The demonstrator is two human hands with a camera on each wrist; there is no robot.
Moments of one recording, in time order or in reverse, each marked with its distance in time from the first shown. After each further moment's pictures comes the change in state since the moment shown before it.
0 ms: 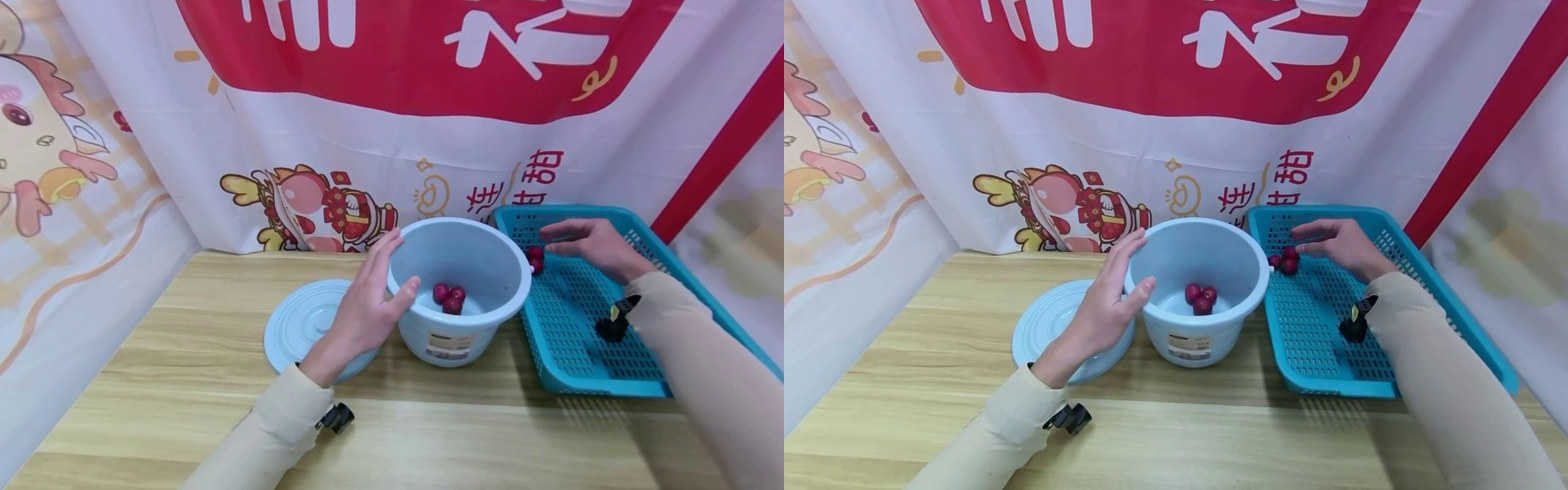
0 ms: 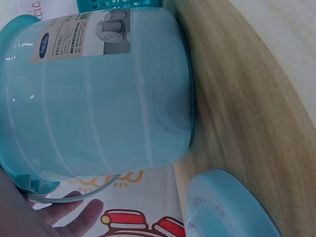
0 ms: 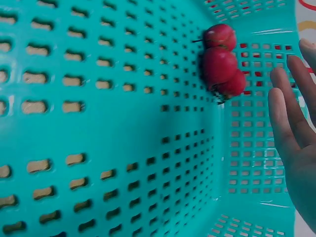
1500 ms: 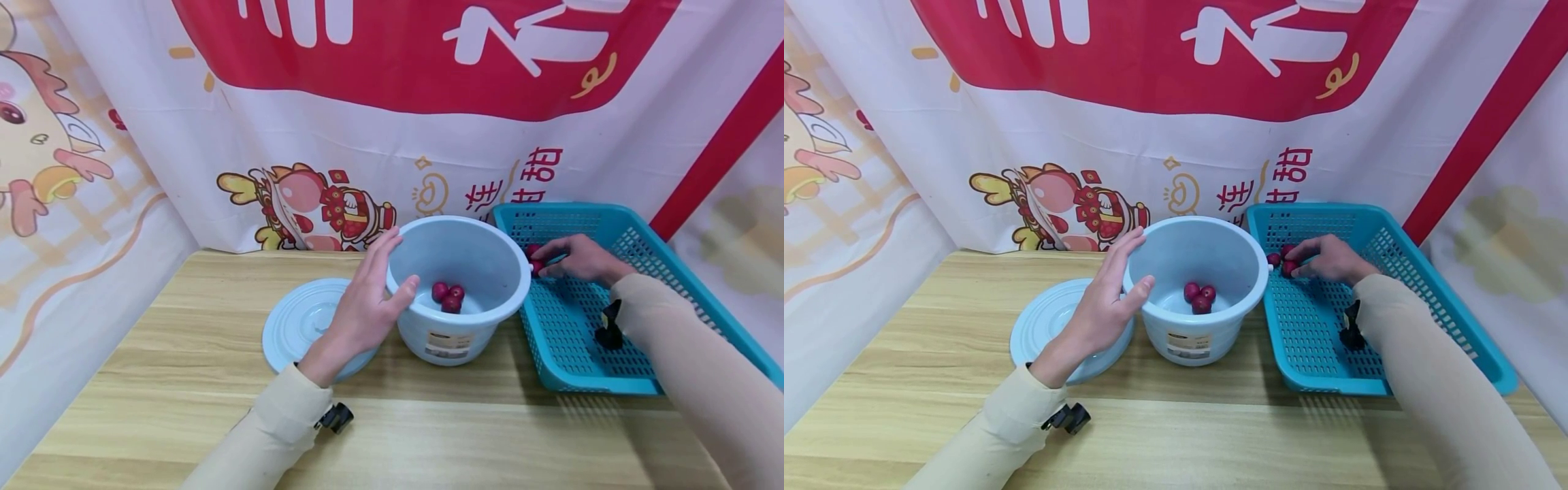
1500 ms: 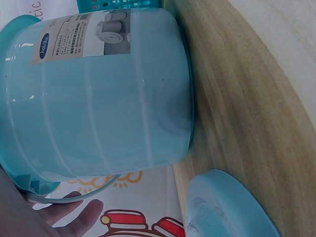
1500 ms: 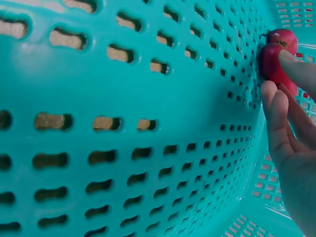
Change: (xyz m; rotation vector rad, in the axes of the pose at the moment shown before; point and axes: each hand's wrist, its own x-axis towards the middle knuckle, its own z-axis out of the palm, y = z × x) left_hand 0.000 0.000 0.000 0.006 0.004 0.002; right_hand 0.015 0.015 0.018 -0.240 -0.113 0.057
